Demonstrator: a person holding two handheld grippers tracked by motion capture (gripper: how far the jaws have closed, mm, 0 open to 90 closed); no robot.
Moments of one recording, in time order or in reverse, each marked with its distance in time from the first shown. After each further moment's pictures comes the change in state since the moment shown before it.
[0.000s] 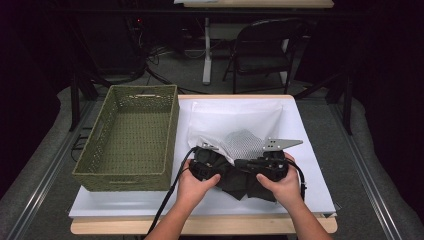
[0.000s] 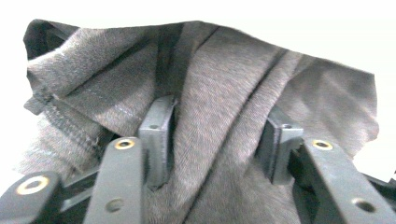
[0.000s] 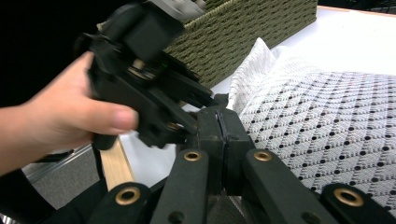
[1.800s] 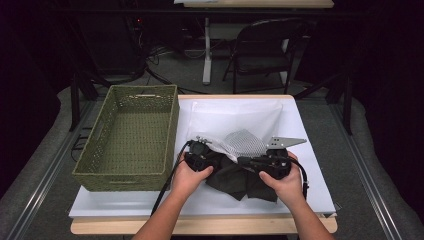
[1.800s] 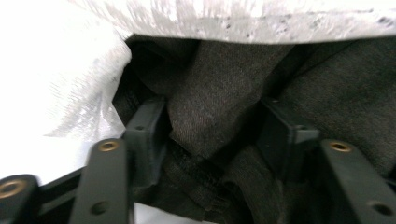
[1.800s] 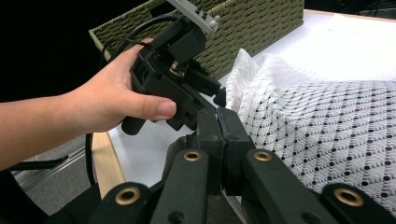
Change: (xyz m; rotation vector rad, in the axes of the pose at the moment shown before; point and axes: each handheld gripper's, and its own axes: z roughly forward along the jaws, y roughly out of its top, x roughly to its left) left arm 0.046 0.007 0.029 0.067 0.097 -0.010; right arm -0.008 0.000 -0.005 -0.016 -0.022 0.015
